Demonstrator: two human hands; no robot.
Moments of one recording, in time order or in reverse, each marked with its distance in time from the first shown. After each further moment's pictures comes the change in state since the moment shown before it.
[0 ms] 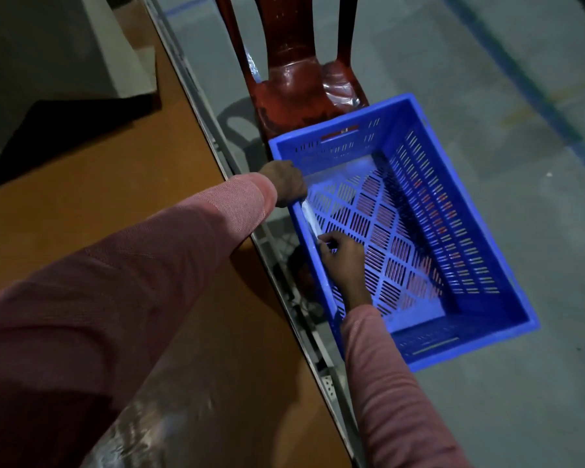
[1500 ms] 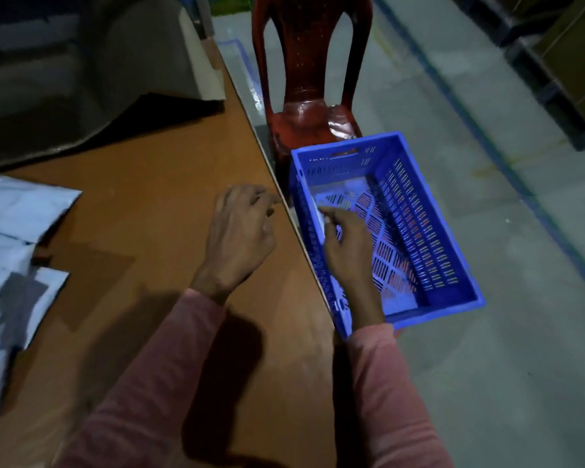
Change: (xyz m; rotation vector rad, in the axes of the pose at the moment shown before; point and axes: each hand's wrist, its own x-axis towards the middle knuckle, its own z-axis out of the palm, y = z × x) left_hand -0.266 0.136 0.002 -0.818 0.934 -0.763; right_hand -0.118 -0.143 -0.090 0.031 0.152 -0.338
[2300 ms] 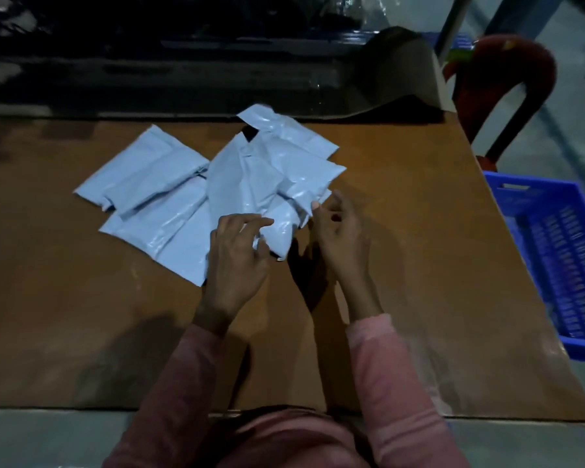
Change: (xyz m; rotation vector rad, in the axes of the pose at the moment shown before) left_hand -0.360 -0.205 -0.181 -0.149 0.396 -0.446; right_hand -0.240 -0.299 0.187 0.210 -0.266 -0.130
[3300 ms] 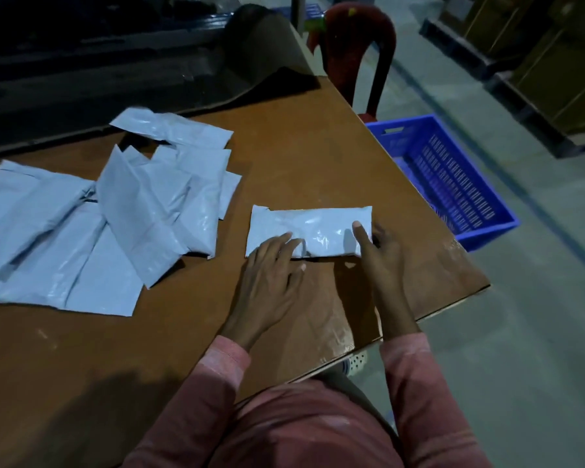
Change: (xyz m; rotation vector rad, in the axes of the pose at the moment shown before) left_hand -0.056 0.061 0.093 -0.114 -0.484 0.404; right_hand -0.090 0.101 -0.126 0.220 0.466 0.527
